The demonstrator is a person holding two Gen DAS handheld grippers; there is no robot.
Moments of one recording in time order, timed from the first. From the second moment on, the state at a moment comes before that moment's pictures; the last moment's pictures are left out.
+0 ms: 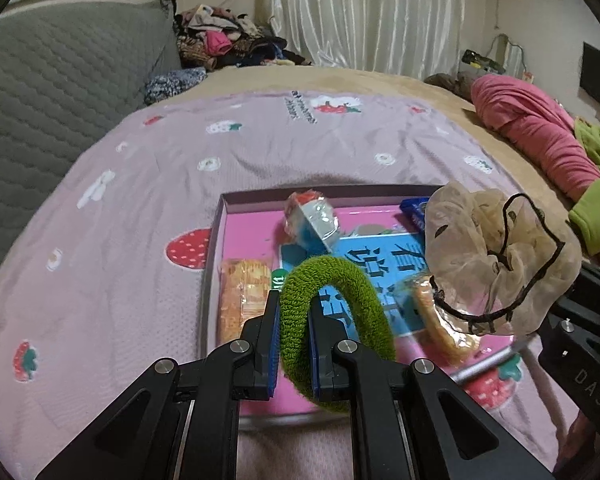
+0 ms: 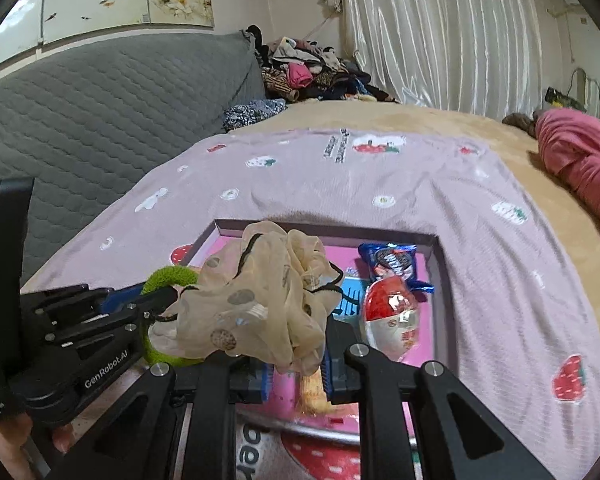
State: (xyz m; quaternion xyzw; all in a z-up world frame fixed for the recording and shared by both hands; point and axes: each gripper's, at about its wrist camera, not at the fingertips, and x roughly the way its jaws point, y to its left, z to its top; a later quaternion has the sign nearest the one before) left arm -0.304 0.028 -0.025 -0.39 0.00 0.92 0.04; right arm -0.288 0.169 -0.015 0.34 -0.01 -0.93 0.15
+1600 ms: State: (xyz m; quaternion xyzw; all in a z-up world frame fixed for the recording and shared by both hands) left arm -0.308 0.008 -0.042 -0.38 0.00 0.92 0.03; right arm -0.306 0.154 -0.053 0.39 0.09 -0.91 0.10
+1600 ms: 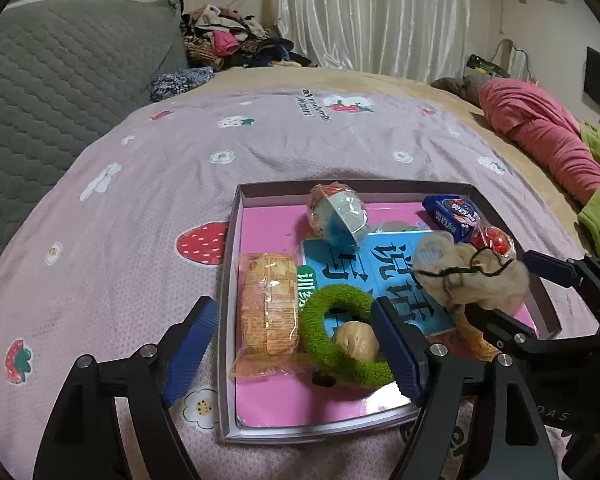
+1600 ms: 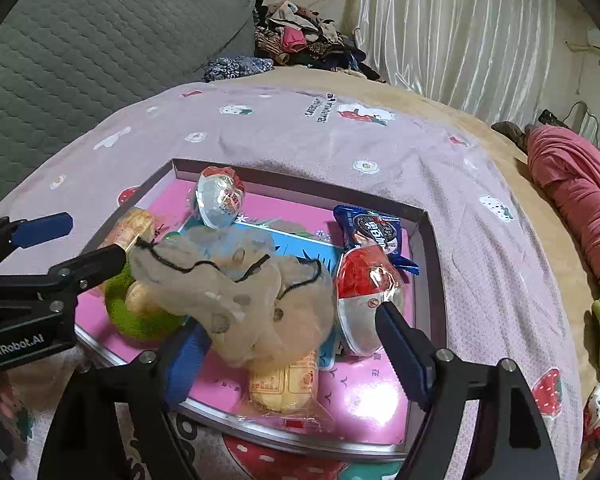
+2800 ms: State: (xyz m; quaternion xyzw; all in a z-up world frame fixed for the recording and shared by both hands) left arm -0.196 0.002 0.060 -0.32 0.01 0.95 0.00; right arm -0.206 0.182 0.062 0.29 0.04 -0.95 0.09
